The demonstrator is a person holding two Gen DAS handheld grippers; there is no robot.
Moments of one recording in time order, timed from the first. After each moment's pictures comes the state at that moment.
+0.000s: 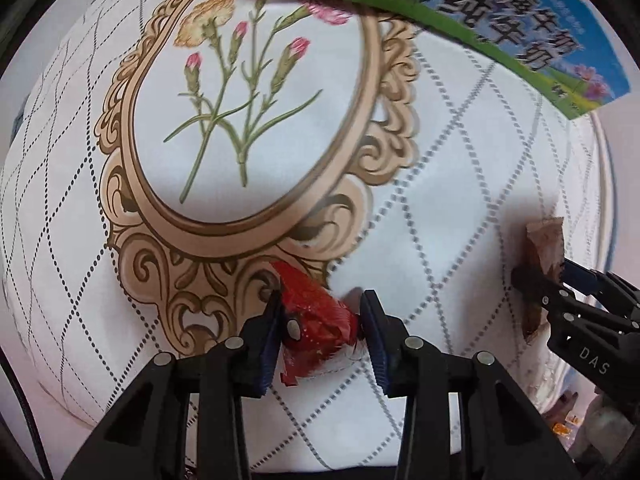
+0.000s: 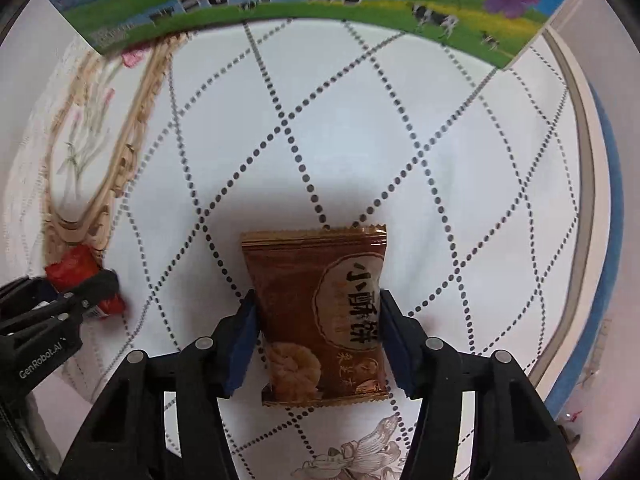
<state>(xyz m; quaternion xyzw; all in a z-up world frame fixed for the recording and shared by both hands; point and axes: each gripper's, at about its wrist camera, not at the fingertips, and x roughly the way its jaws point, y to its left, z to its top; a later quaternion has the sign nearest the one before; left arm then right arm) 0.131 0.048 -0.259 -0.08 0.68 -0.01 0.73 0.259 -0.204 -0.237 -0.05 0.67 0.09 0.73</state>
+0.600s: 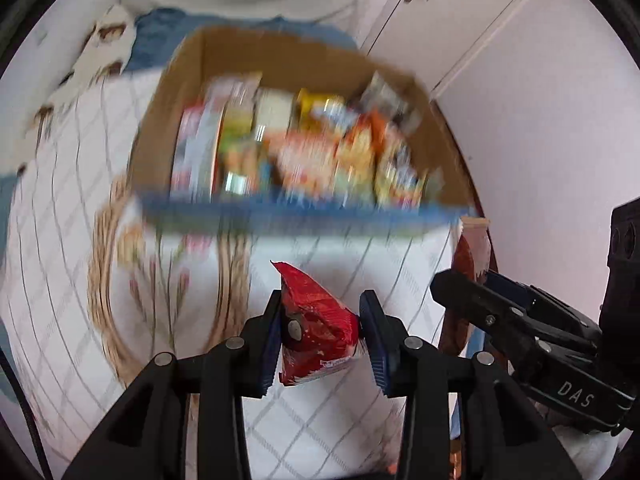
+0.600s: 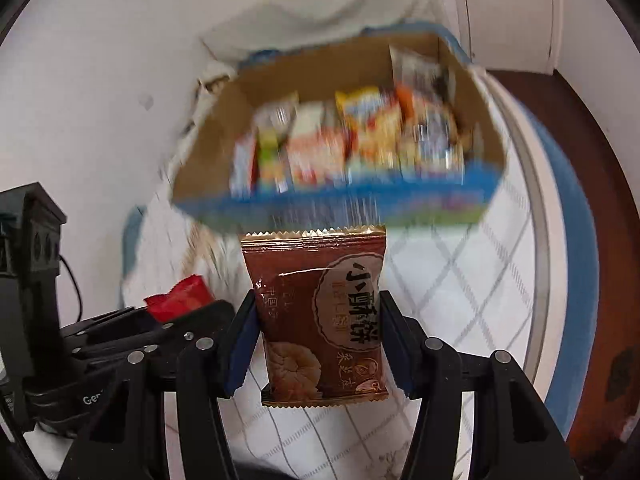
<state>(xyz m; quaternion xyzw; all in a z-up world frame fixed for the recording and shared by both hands) 0.252 -0.007 -0.087 -0.12 0.58 -0.12 0.80 0.313 -0.254 -0.075 0.11 0.55 0.17 0.81</state>
